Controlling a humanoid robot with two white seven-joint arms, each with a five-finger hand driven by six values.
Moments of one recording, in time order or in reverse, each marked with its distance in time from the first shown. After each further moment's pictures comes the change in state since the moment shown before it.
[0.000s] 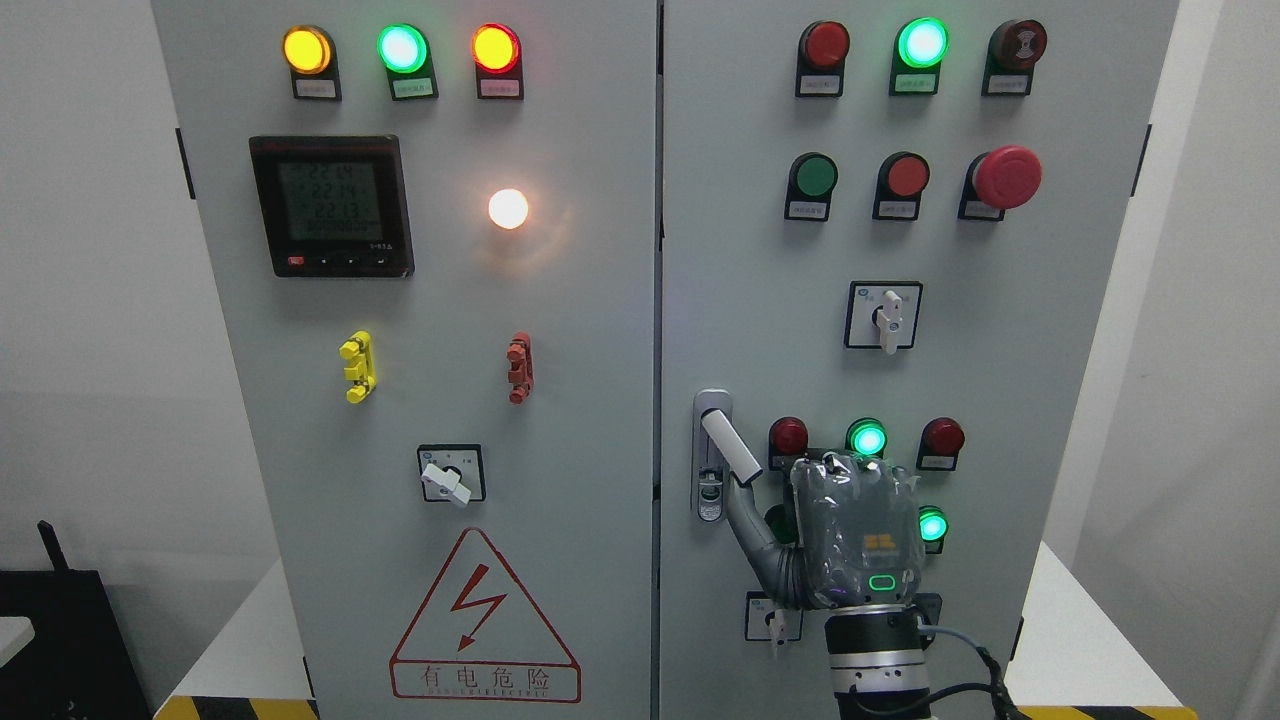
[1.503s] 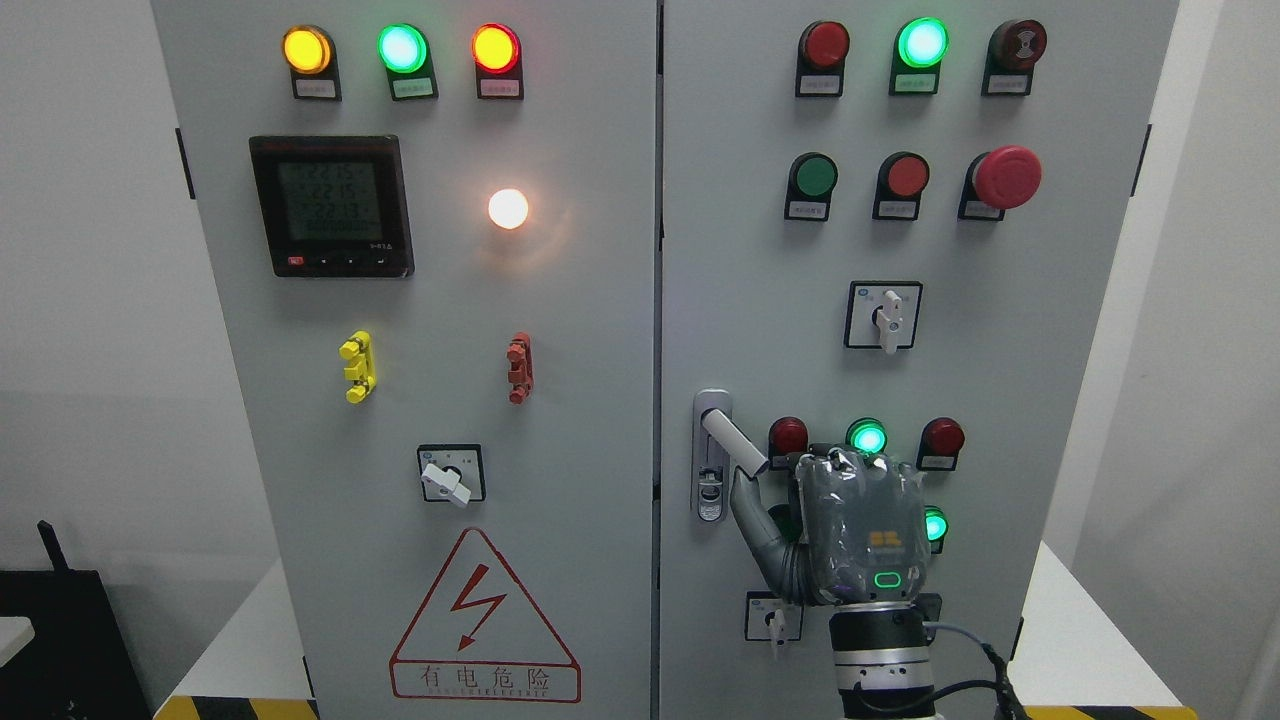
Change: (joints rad) left arm 0.000 0.000 0.000 0.000 0.000 0.000 0.000; right arm -0.005 -0.002 -0.006 -0.001 0.000 -0.006 0.000
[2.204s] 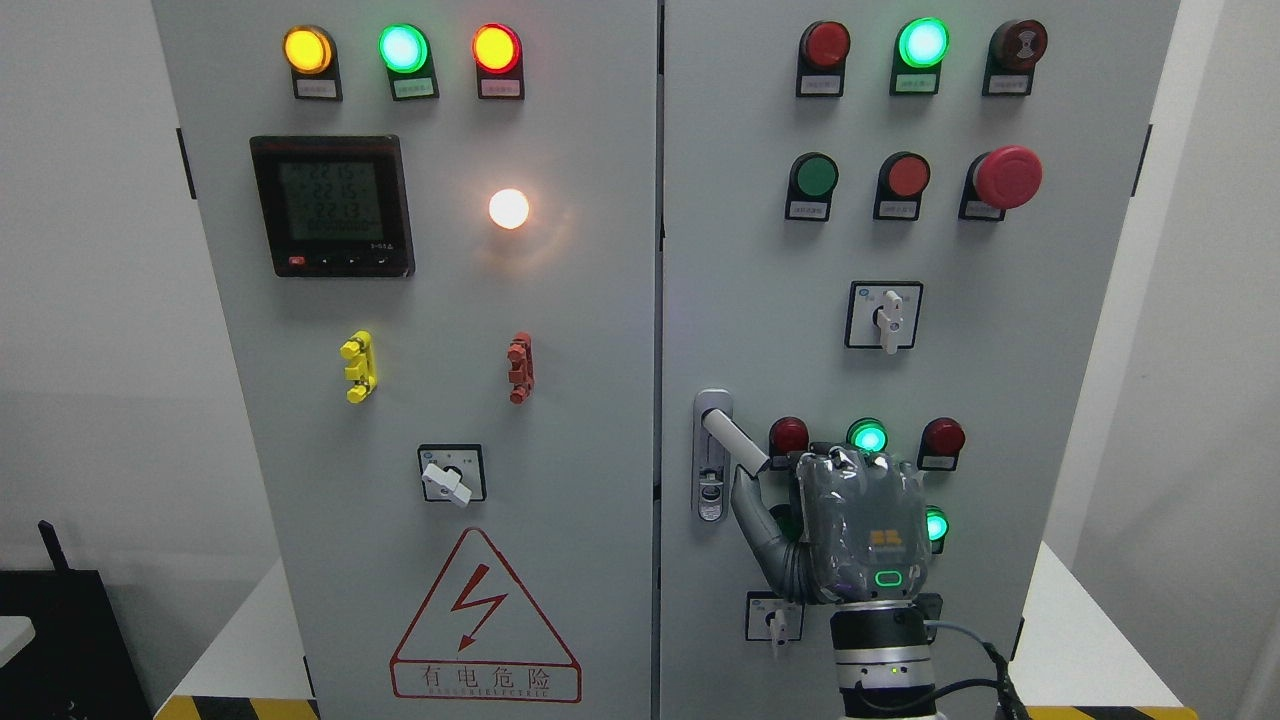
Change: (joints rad) left arm 0.000 0.000 0.000 0.000 0.000 0.000 0.000; right arm -0.001 -0.001 -0.003 0.000 0.000 -0.001 0.000
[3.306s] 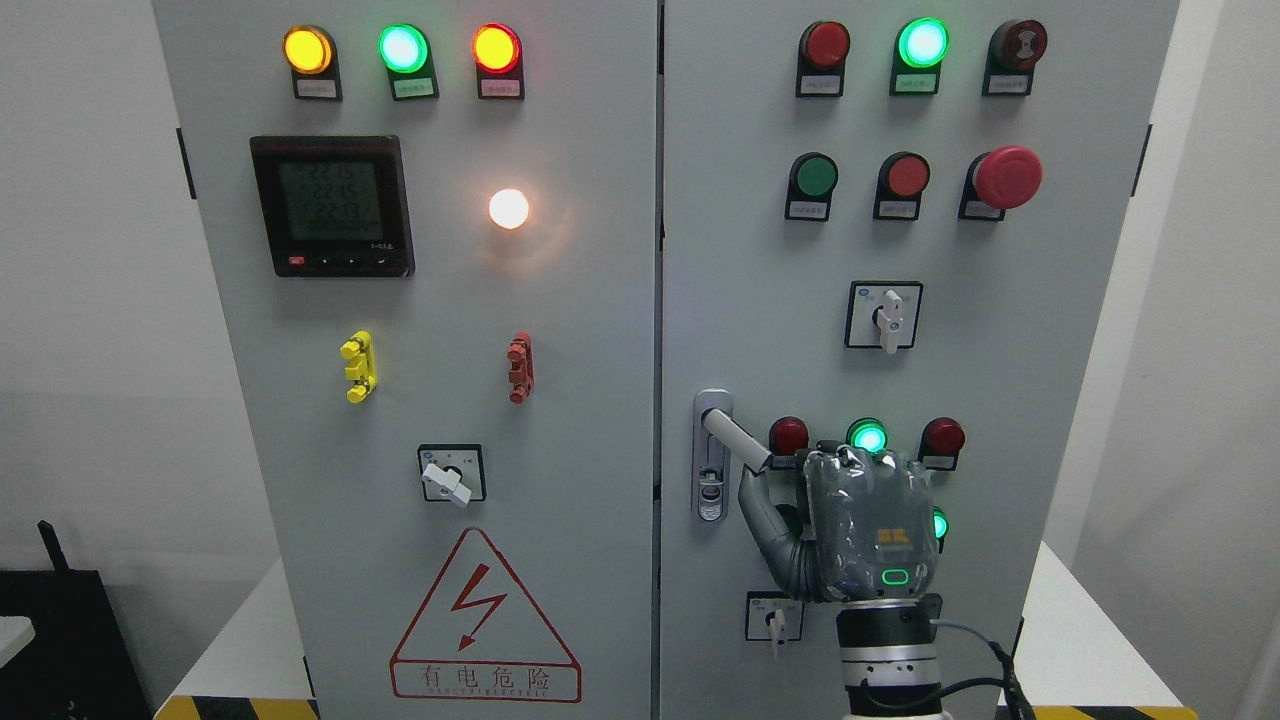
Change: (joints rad) left arm 0.000 0.000 0.000 0.000 0.000 0.000 0.000; right arm -0.002 -0.001 -0.010 -0.001 0.000 0.002 0.000
